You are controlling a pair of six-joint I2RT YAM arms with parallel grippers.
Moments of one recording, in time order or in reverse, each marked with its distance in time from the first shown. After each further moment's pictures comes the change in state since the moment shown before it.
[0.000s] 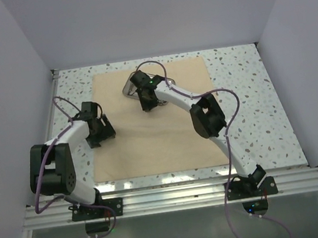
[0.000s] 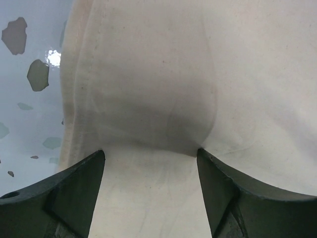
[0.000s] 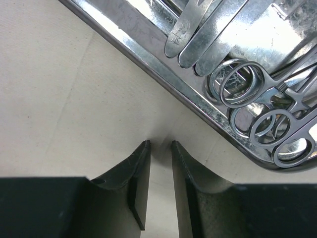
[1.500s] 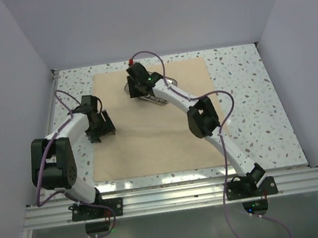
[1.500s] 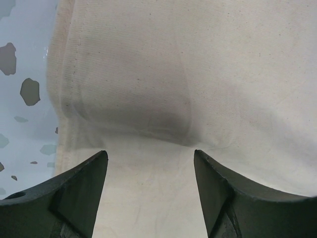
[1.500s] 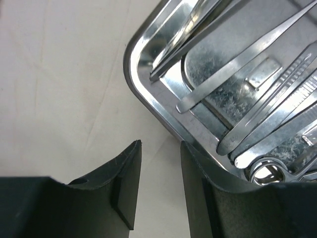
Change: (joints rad) left arm 0.000 0.069 0.127 -0.093 0.034 0.037; right arm -0.019 0.159 0.283 0.165 -0.011 0.029
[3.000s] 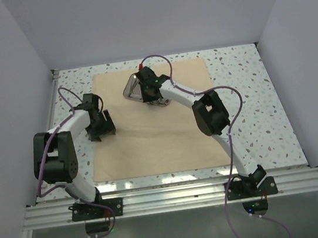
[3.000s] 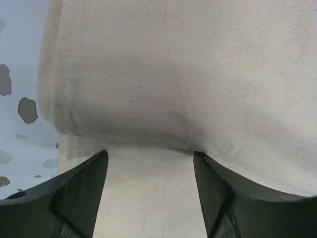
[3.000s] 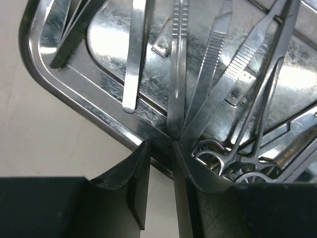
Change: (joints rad) left arm 0.000 0.069 0.046 -0.013 0.000 0.065; right arm -0.028 -0.186 -0.383 0.108 0.052 -0.024
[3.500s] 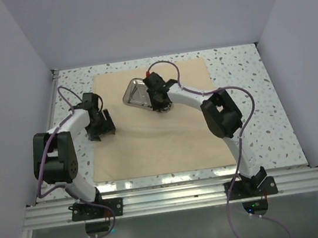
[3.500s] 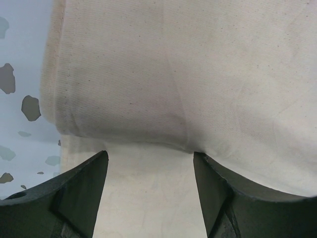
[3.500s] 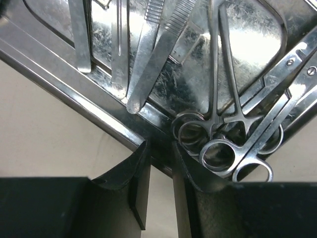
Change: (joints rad) left arm 0.000 -0.002 0.014 -0.017 0.000 0.004; right arm 0.000 -0.223 -0.357 0.027 -0.016 -0.033
